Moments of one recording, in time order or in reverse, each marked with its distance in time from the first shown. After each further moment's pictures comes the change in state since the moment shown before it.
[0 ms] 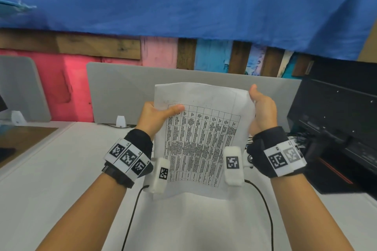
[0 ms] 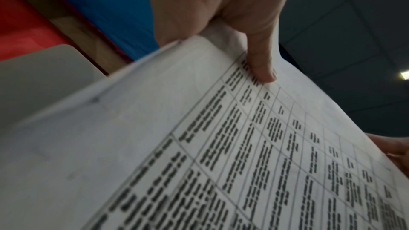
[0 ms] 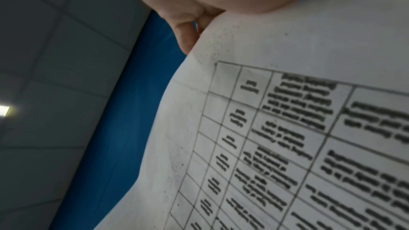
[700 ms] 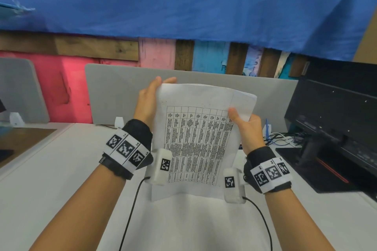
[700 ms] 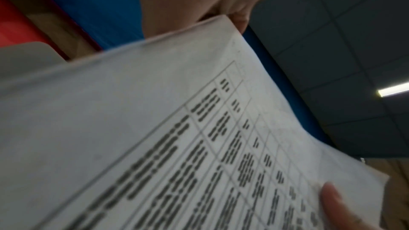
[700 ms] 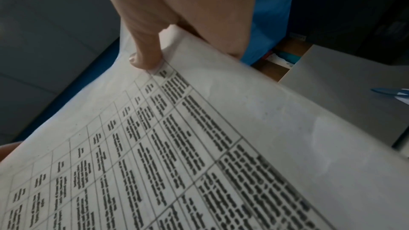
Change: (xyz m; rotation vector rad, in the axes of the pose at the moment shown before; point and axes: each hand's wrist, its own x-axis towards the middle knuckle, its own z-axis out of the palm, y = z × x) left_hand 0.006 0.031 0.008 -0.182 0.075 0.020; right_hand -0.013 0.045 -0.019 -0.137 -0.207 -0.220
